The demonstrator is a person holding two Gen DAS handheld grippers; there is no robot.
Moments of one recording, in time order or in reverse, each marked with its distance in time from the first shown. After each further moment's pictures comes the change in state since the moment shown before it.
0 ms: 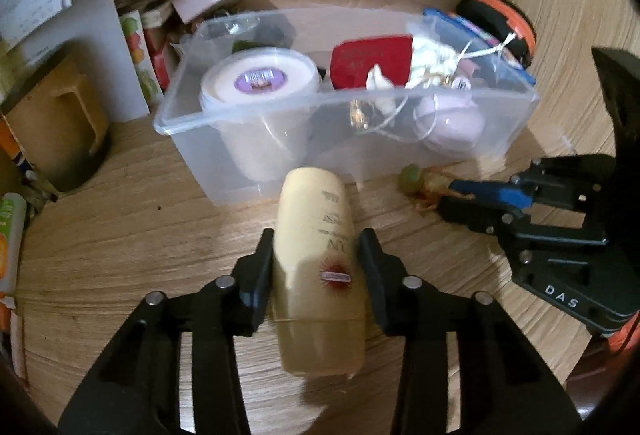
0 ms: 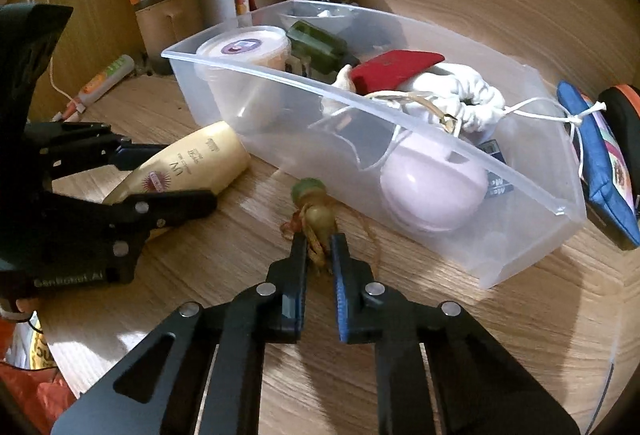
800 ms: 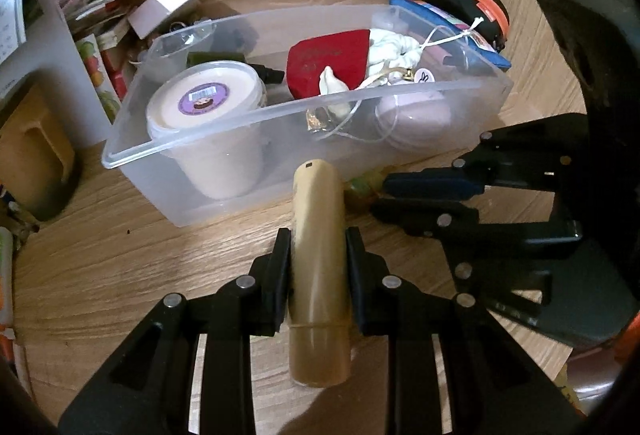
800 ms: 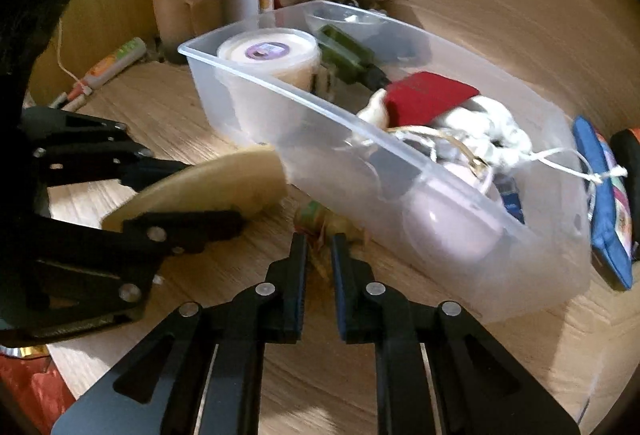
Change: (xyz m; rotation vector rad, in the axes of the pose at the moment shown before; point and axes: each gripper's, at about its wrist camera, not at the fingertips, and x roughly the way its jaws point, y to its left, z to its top) left arm 0.012 -0.023 0.006 0.088 0.043 -0.059; right arm 0.006 0.013 0.022 -0.103 0.046 0.007
